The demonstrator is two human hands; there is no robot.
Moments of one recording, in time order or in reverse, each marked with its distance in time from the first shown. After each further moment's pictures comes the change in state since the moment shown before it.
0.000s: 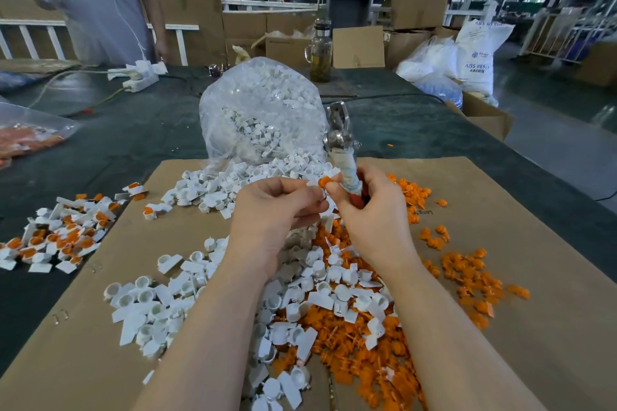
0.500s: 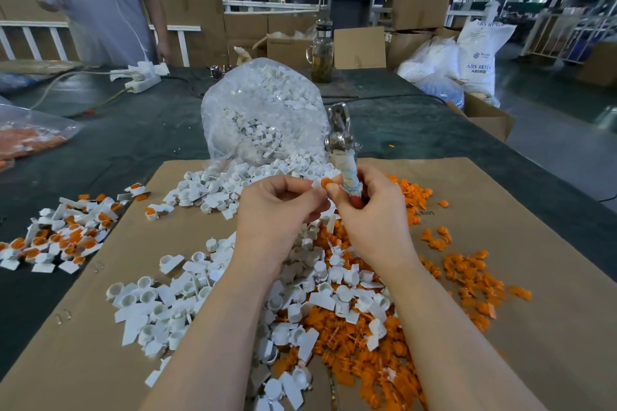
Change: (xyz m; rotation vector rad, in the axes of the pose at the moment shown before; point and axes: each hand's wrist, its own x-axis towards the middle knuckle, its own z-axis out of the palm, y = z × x) left_hand -0.002 -0.003 0.002 0.156 0.060 0.117; right_hand 0.001 -0.002 0.002 -0.002 0.008 -0.006
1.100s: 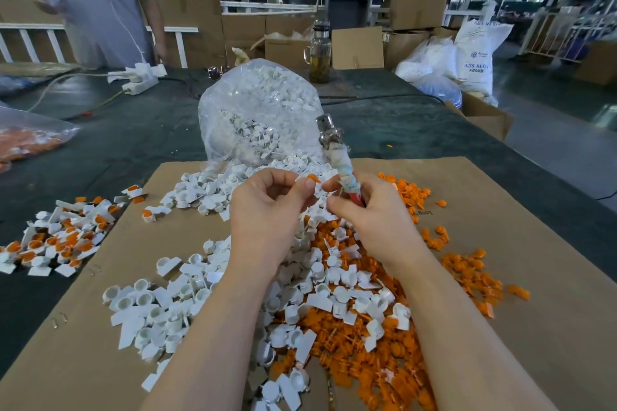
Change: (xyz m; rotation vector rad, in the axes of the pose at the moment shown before) left_hand 0.004 -0.001 0.001 0.068 0.117 0.099; right_hand 0.003 -0.004 -0.016 0.102 -0.241 0.141
